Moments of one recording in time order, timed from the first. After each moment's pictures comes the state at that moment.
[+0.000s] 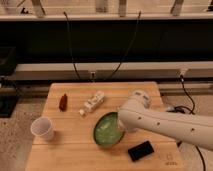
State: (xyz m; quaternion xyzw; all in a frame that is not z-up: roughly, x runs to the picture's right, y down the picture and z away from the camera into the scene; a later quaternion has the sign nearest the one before) arm 0.101 0.209 0.703 -0.22 -0.17 -0.55 0.79
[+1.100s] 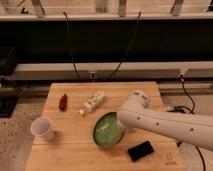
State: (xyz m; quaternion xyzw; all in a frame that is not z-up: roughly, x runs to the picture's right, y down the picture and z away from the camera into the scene) arm 0.098 0.207 0.700 -0.22 -0.16 -0.56 0.78
